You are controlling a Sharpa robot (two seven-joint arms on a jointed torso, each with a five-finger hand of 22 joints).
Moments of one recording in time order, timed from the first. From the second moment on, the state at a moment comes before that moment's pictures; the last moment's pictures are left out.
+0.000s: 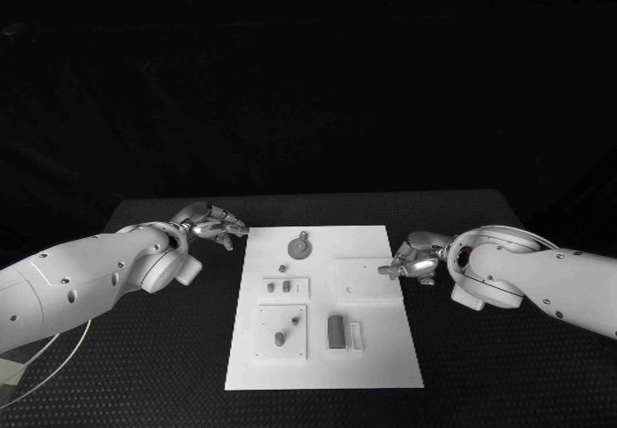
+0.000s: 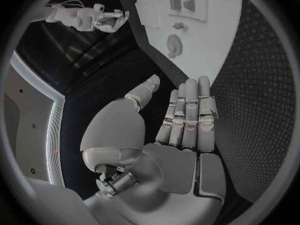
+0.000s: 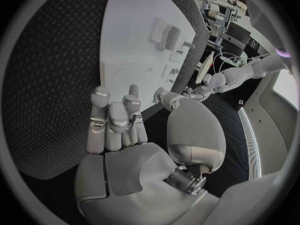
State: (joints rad) left arm 1.20 -0.80 -0.12 1.19 -0.56 -0.24 0.08; left_hand 1.05 -0.12 0.49 -0.20 0.05 0.85 0.19 0.28 0.48 1.12 0.12 0.07 0.34 0.98 0.02 0.95 0.46 0.02 1.10 -0.08 0.09 1.16; right arm 1.22 -0.91 -0.13 1.51 -1.08 -0.02 -0.36; right_hand 0.96 -0.27 0.56 0.28 0.12 1.07 0.08 0.18 0.72 1.20 -0.03 1.00 1.22 1.29 -0.13 1.40 0.91 0.24 1.26 -0.05 0.85 1.31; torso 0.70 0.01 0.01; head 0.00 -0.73
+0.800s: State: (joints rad) left arm 1.20 -0.80 -0.12 1.19 -0.53 -0.24 0.09; left_hand 0.99 -0.13 0.43 -0.20 0.05 0.85 0.19 0.28 0.47 1.12 0.12 0.07 0.34 0.98 0.02 0.94 0.46 0.03 1.10 -0.08 0.08 1.16; right arm 1.27 -0.93 -0.13 1.49 -1.02 0.16 -0.39; right_hand 0.96 -0.27 0.55 0.25 0.12 1.06 0.08 0.19 0.73 1.20 -0.03 1.00 1.23 1.29 -0.13 1.40 0.91 0.24 1.25 -0.05 0.85 1.31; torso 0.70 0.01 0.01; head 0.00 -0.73
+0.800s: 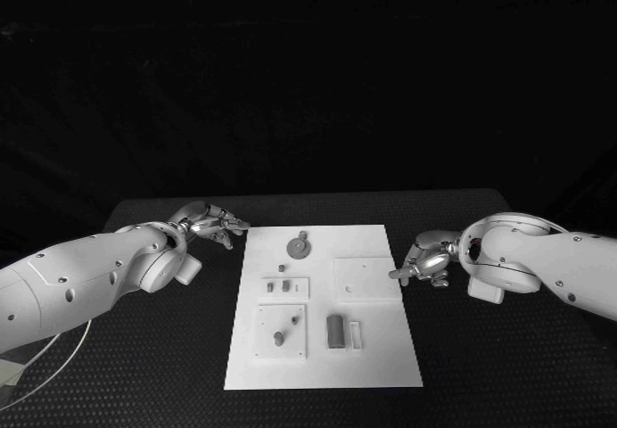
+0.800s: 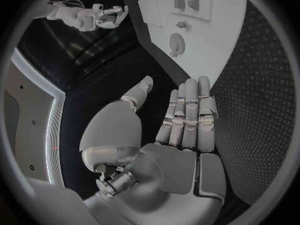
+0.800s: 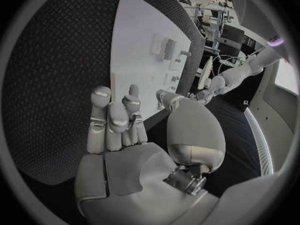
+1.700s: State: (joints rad) left arm 1.20 -0.80 -0.12 1.19 -0.52 -0.24 0.09; left_hand 0.97 -0.13 0.42 -0.19 0.05 0.85 0.19 0.28 0.47 1.12 0.12 0.07 0.34 0.98 0.02 0.94 0.46 0.03 1.11 -0.08 0.08 1.16; right arm 1.27 -0.92 -0.13 1.49 -1.01 0.16 -0.40; right_hand 0.96 -0.27 0.56 0.25 0.12 1.06 0.08 0.19 0.73 1.20 -0.03 1.00 1.23 1.29 -0.13 1.40 0.91 0.24 1.25 -0.05 0.85 1.31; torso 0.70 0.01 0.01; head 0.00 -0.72
